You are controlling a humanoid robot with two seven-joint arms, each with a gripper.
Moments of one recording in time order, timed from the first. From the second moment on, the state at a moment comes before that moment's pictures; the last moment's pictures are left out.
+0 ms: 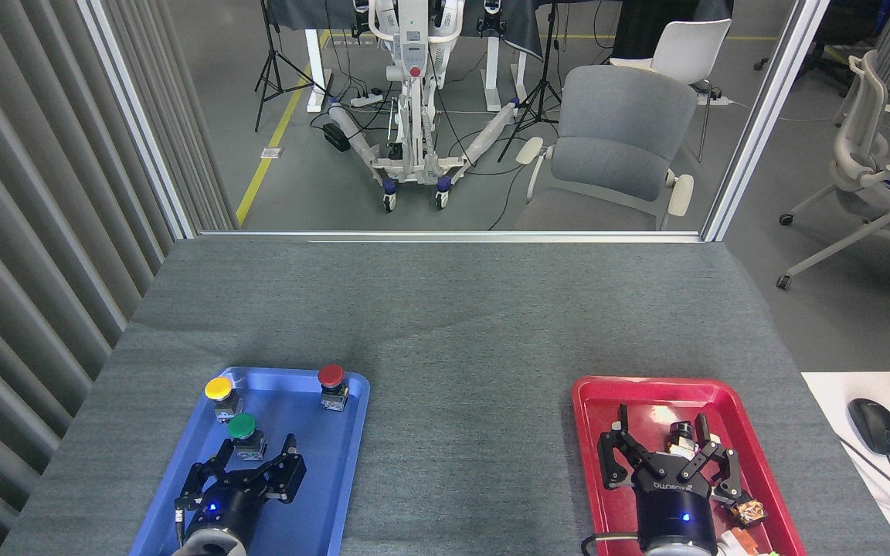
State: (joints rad) left arm -0.19 0.07 0.02 -1.08 -1.34 -0.08 0.08; right arm 0.04 0.04 0.04 -1.56 1.54 0.22 -0.07
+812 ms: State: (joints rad) left arm -0.28 0.13 0.06 -0.92 -1.32 -0.08 0.08; right arm 0.04 0.04 0.07 -1.56 1.54 0.25 -0.06
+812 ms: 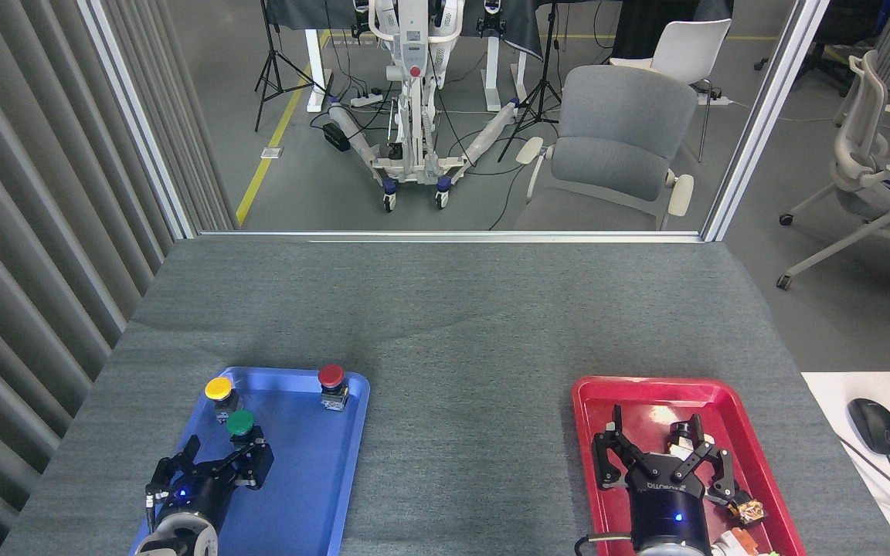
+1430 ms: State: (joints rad) left arm -0.32 0.11 0.04 -0.86 -1.32 -0.10 0.10; right arm 0.03 0.04 0.09 -1.56 1.54 0.32 -0.07
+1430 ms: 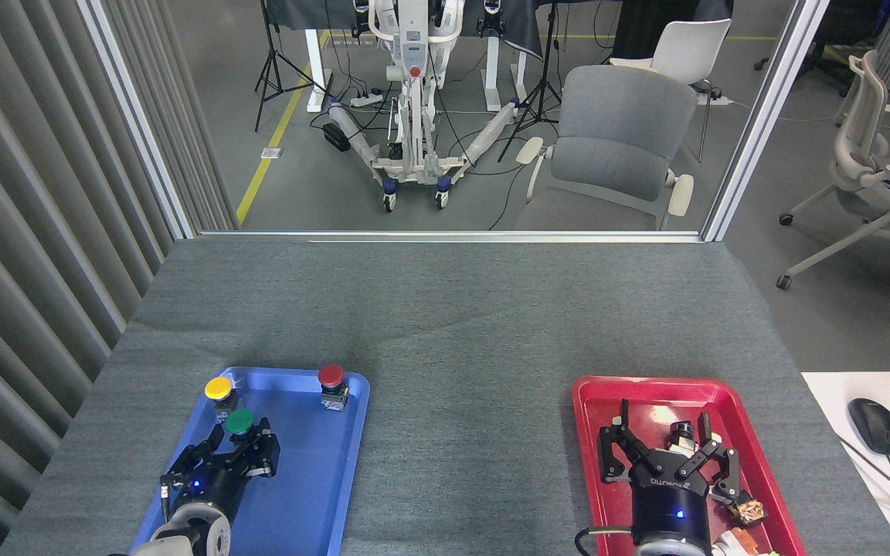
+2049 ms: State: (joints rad) left arm -0.32 0.11 0.02 -0.86 -1.32 -0.17 0.08; right arm 0.03 0.04 0.09 -1.56 1.54 0.30 -0.07
